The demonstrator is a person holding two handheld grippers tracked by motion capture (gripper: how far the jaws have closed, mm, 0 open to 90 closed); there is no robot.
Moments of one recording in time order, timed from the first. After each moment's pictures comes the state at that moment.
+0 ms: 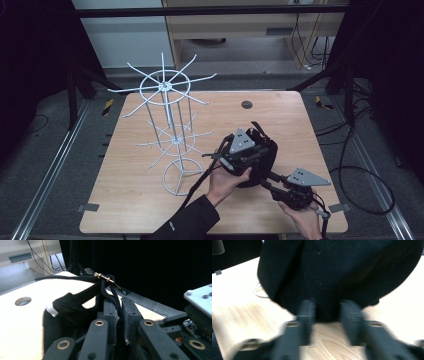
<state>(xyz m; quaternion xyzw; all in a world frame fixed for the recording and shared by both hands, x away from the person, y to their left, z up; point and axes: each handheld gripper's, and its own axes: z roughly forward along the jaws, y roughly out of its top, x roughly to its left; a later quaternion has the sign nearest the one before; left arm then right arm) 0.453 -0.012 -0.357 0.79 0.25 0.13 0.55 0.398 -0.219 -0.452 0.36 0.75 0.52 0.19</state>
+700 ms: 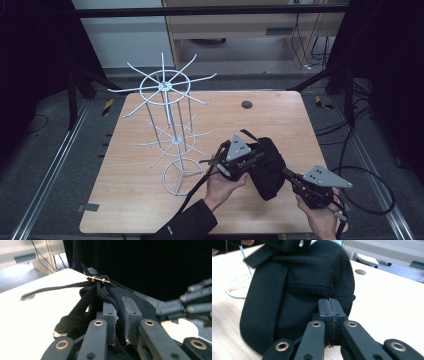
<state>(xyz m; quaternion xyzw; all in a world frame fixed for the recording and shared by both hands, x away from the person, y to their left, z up) 0.446 -0.003 -0.381 0.79 0.25 0.14 0.54 0.380 -0.243 -0.411 0.38 0.75 0.46 0.28</state>
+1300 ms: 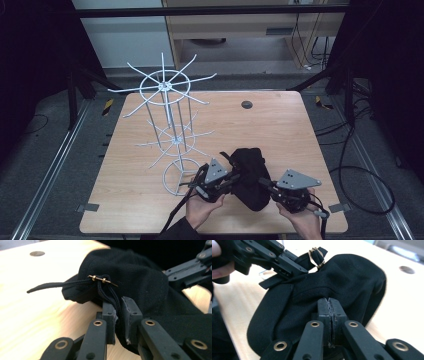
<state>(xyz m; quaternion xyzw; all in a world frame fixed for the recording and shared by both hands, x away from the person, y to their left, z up) 0.418 0.053 -0.438 0.81 0.30 0.14 0.48 0.385 -0.197 -0.425 0.31 0.81 0.45 0.21</state>
